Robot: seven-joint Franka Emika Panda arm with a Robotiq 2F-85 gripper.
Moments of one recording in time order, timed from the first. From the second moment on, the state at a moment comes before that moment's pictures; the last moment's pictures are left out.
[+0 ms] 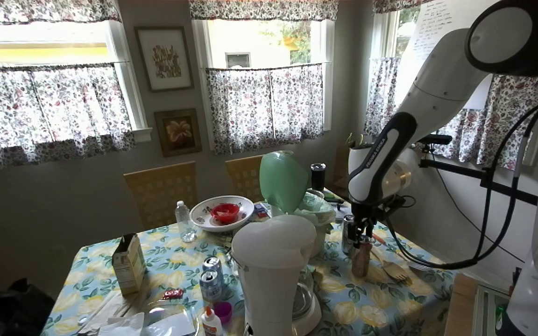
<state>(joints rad) -0.20 0.16 -0.21 -2.56 -0.07 2.69 -0.17</state>
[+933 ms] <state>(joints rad) -0.20 0.06 -0.21 -2.56 -0.06 2.70 -0.17</state>
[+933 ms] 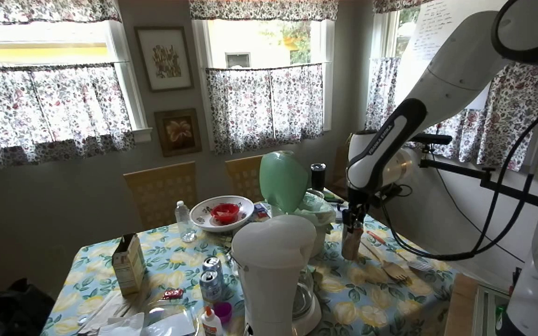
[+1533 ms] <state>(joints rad) -0.20 -0.14 -0.21 -2.56 -0.05 2.59 -0.17</state>
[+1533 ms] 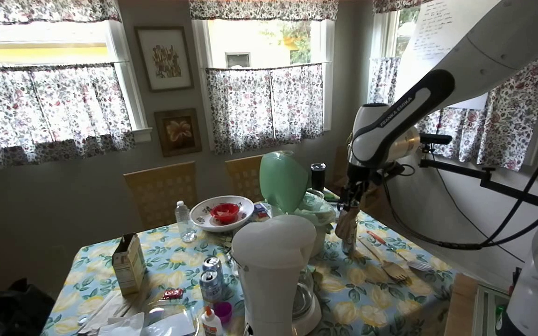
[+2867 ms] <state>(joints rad) -0.20 -0.24 -0.22 -2.42 0.02 2.61 -0.16</state>
